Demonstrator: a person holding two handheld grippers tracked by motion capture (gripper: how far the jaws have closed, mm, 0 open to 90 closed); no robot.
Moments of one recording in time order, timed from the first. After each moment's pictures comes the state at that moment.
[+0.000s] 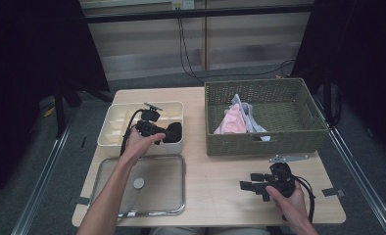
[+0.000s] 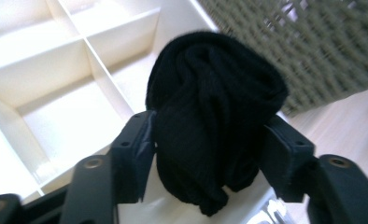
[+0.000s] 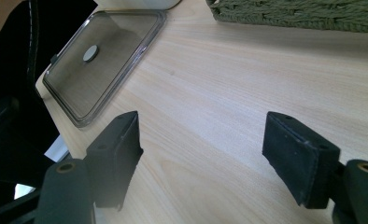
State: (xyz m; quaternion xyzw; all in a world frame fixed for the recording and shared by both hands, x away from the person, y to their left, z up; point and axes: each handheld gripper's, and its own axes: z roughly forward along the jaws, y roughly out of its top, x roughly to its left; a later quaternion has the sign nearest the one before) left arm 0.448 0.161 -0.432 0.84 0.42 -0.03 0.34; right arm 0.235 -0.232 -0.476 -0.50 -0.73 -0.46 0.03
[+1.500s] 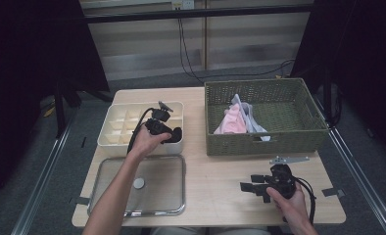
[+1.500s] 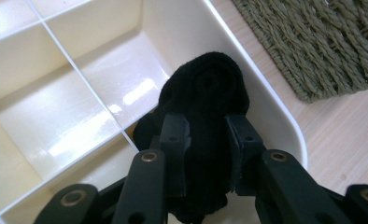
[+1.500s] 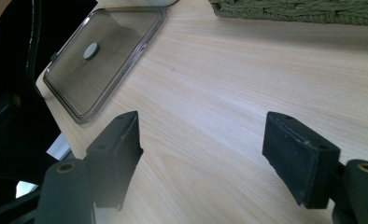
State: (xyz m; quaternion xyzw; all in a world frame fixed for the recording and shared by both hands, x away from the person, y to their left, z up) left arm 0.456 0.130 -0.440 0.87 0.42 -0.04 0.25; right arm 0.231 -0.233 -0.476 -0.51 -0.73 -0.46 0.03
